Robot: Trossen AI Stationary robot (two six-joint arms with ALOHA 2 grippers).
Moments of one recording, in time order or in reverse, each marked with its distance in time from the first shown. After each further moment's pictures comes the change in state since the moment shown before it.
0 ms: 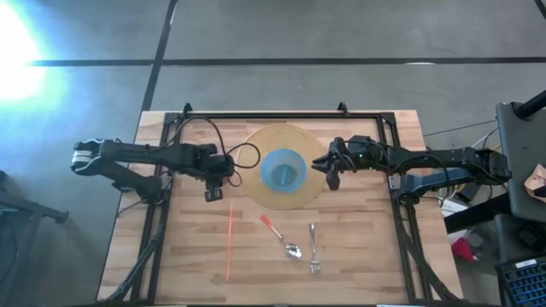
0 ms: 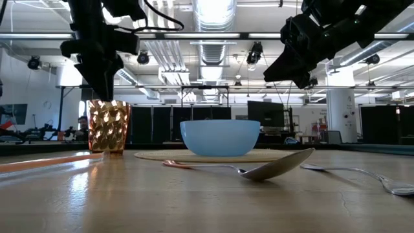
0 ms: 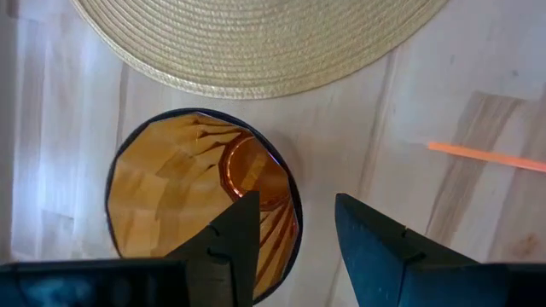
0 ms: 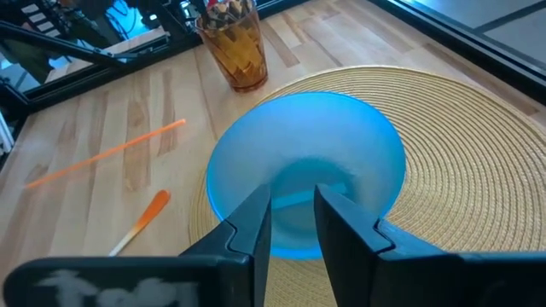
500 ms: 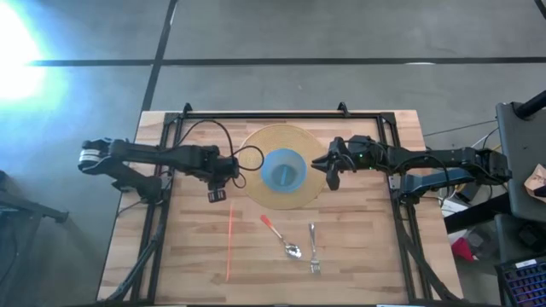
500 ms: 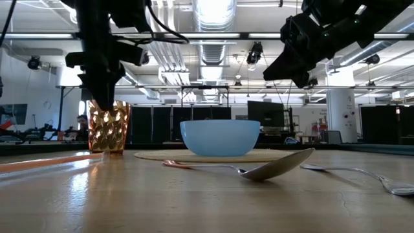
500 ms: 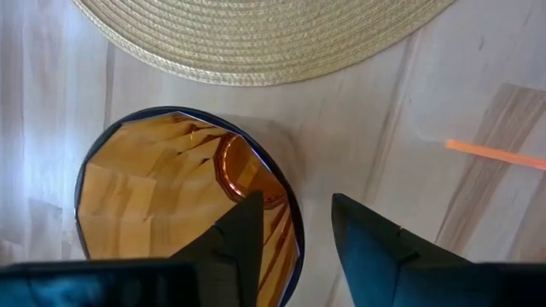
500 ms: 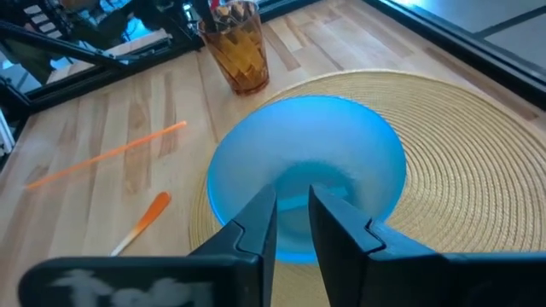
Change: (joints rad) left arm 0.001 0.077 0.000 0.008 -0.005 -0.026; right arm 0.000 0.000 -0.001 0.016 0.000 -0.009
